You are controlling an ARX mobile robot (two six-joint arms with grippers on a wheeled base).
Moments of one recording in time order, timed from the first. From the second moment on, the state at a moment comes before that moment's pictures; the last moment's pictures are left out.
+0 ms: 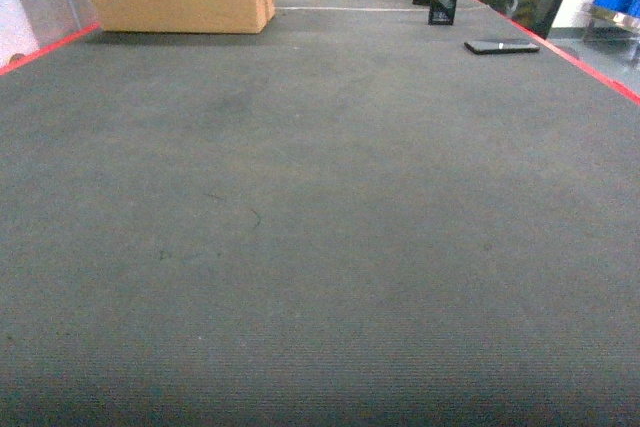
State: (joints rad) left arm 0.00 0.01 0.01 -0.01 0.00 -0.01; right arm 0.00 0.00 0.01 -0.01 0.00 0.01
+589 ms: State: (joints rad) left arm 0.00 0.01 0.01 -0.01 0.00 -0.01; right arm 0.00 0.00 0.01 -0.01 0.00 0.01
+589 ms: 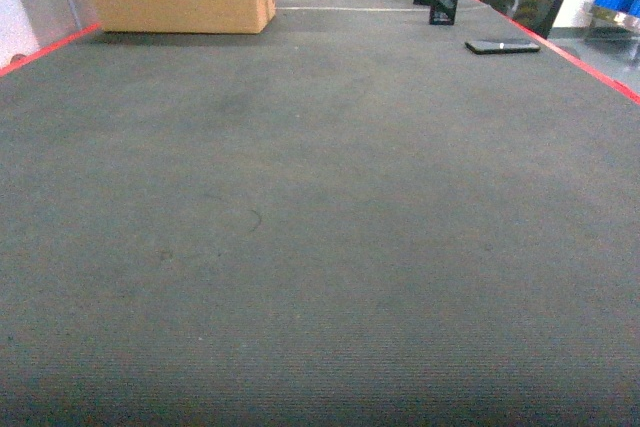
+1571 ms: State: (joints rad) left arm 0.00 0.01 0.01 -0.01 0.00 -0.01; right arm 0.00 0.00 0.01 -0.01 0.00 0.01
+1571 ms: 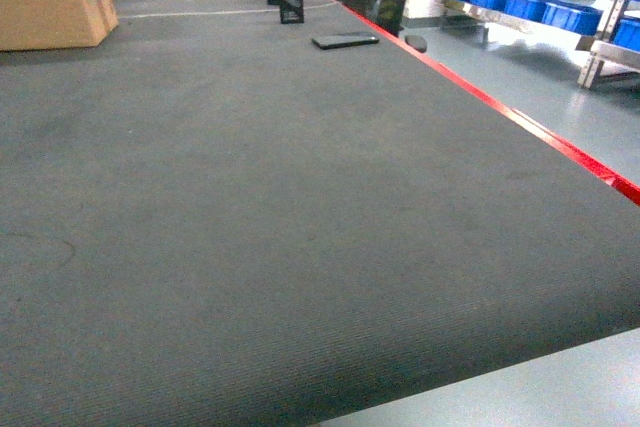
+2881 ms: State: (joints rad) left arm 0.00 0.01 0.01 -0.01 0.00 -0.01; right arm 0.00 0.00 0.01 -0.01 0.00 0.01
